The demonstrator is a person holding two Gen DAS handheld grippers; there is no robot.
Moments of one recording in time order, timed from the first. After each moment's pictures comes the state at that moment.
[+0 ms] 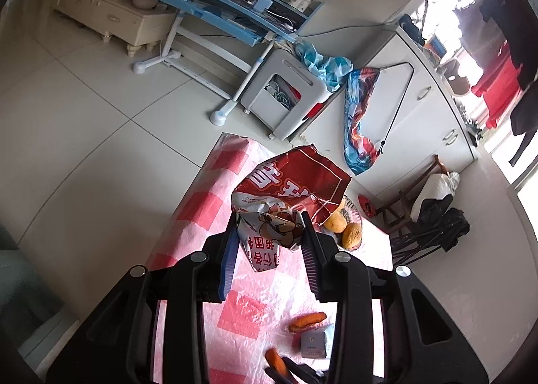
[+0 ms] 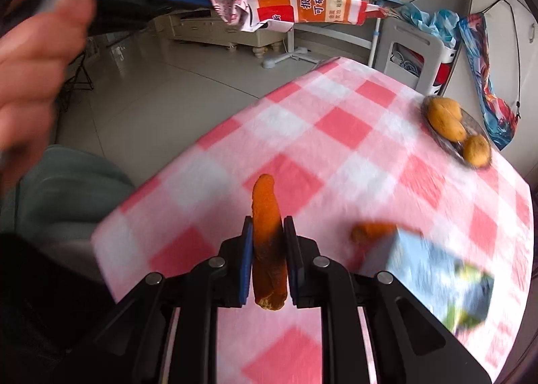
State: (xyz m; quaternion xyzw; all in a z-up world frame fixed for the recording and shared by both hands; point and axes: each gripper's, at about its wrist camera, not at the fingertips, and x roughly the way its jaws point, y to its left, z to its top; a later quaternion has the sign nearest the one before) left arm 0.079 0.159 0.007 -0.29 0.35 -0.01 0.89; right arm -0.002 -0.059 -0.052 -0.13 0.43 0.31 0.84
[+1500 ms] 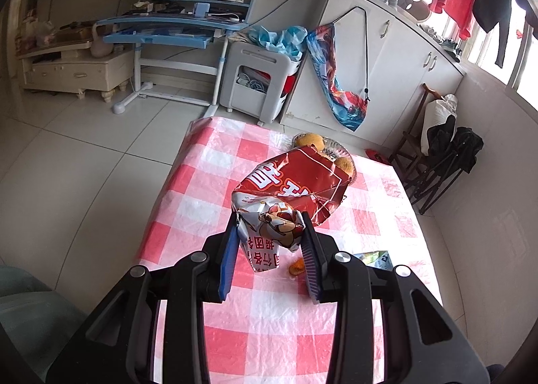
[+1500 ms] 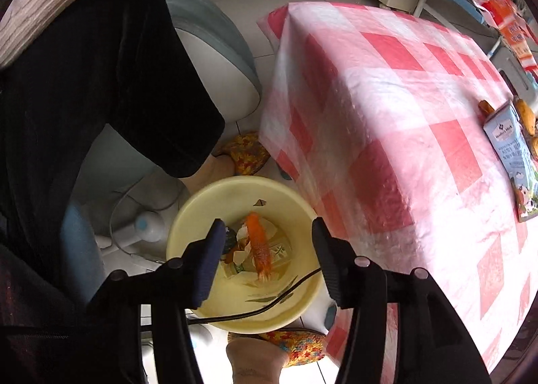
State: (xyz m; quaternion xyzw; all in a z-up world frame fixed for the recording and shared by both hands) left arm 0.019 0.064 0.006 -0.13 0.36 -0.04 0.92; right arm -0.168 -0.088 -0.113 -0.32 0.46 0.46 0.69
